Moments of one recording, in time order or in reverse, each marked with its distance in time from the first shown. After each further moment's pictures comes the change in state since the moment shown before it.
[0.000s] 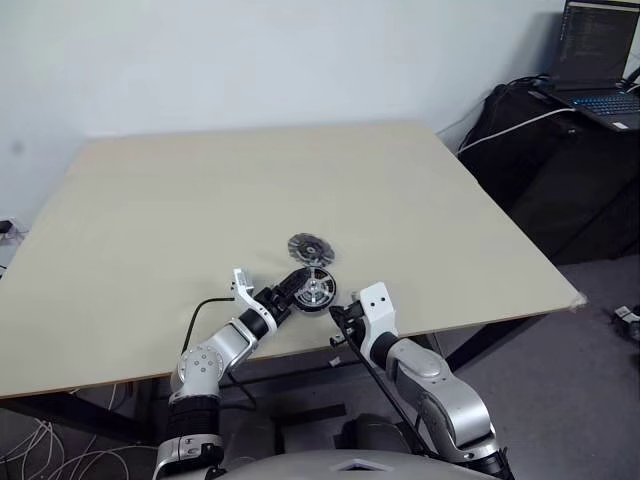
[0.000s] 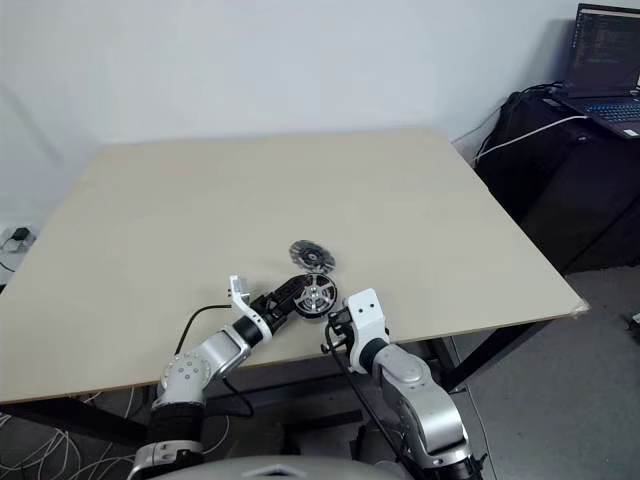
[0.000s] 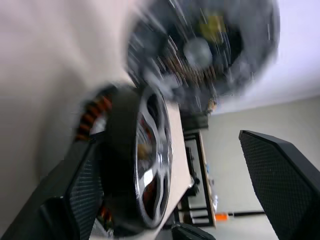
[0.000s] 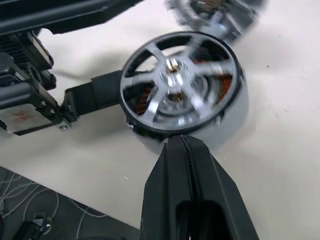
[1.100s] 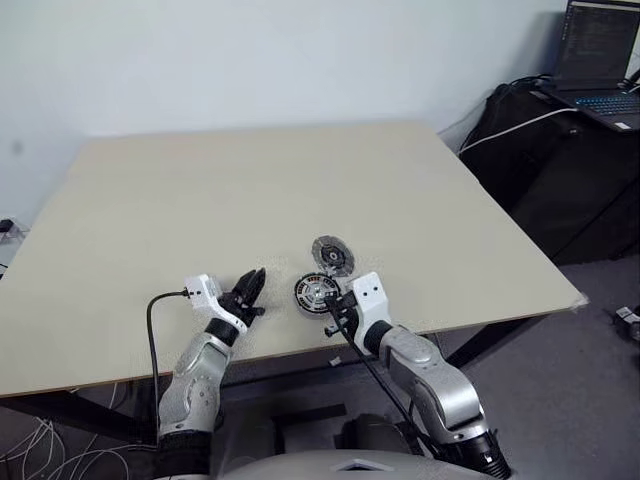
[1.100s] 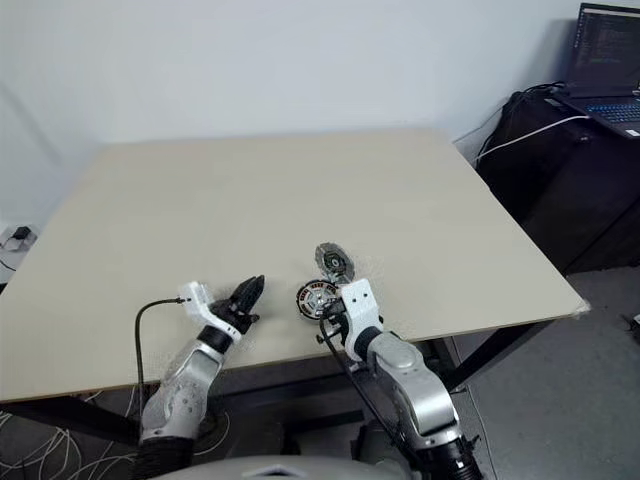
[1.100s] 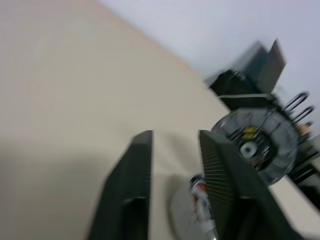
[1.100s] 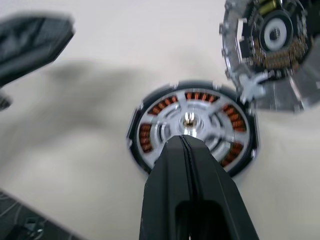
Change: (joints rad) left arm 0.210 0.083 -0.145 -0.107 0.511 -0.693 -0.169; right arm -0.126 0.016 0.014 0.131 -0.022 -0.053 -0.001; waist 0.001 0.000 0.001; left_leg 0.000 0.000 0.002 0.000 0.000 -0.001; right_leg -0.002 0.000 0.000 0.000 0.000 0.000
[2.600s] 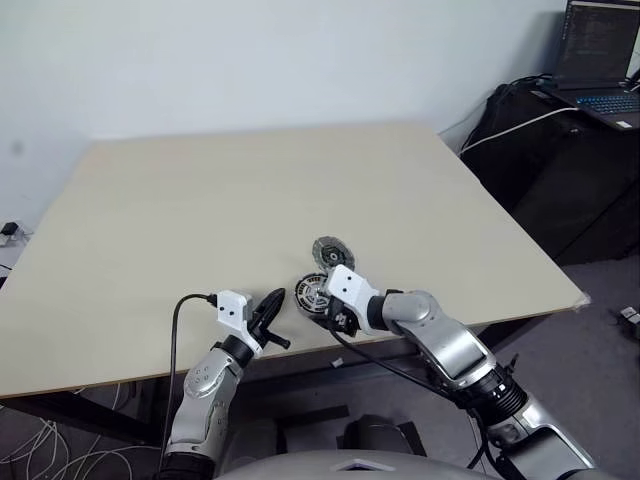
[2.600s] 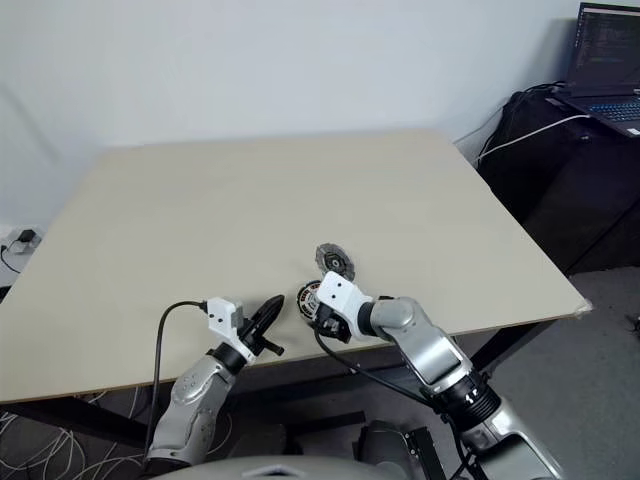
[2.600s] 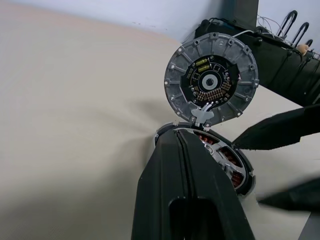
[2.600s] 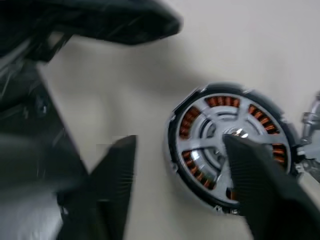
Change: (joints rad) left arm 0.058 0.039 -0.170 0.028 0.173 -0.192 -0.041; right arm -0.324 -0.346 0.251 0.077 -0.131 -0.004 0.454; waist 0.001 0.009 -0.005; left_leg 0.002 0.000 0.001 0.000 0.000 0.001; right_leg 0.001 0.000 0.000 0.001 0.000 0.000
